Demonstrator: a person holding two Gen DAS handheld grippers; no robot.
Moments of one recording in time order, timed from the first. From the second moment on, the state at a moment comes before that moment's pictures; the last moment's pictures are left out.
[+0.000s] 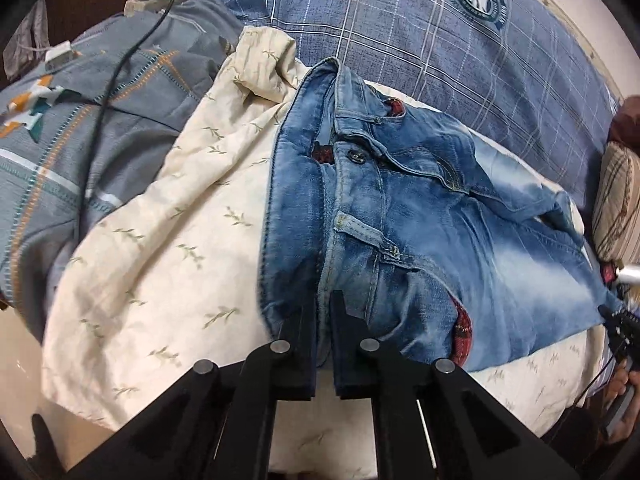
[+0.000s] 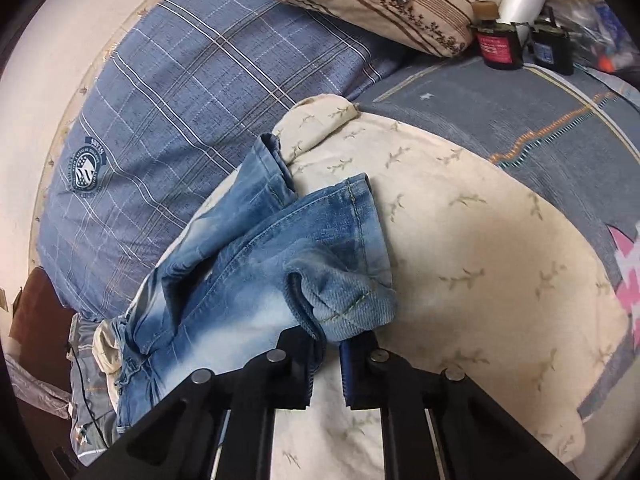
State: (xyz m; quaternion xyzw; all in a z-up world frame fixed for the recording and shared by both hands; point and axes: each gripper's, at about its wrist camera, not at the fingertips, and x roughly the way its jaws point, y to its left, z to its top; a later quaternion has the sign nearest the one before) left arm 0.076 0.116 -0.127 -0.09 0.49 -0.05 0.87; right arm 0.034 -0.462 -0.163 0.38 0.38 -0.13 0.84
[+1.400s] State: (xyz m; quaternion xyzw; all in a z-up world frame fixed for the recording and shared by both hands) left arm 0.272 0.141 -0.071 -0.08 0.50 -0.01 0.86; right arm 0.153 -0.488 -0.075 0.35 0.37 -0.03 0.86
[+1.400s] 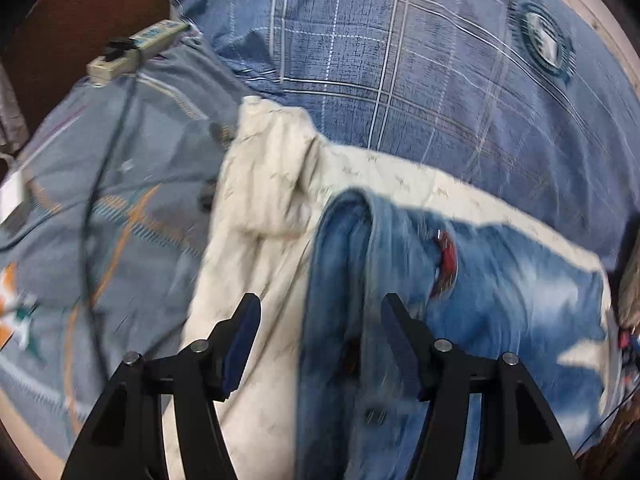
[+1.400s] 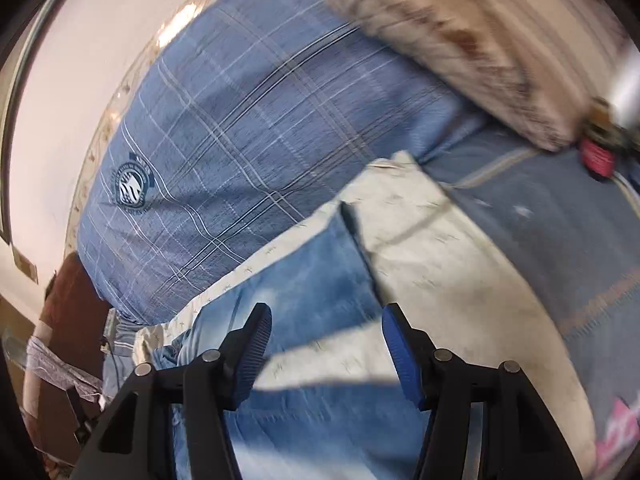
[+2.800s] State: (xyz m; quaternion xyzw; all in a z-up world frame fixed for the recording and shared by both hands) left arm 0.388 0.092 -0.111 -0.13 0.50 -0.05 0.85; right arm 0.342 -0.488 -0.114 0.19 0.39 -0.12 0.89
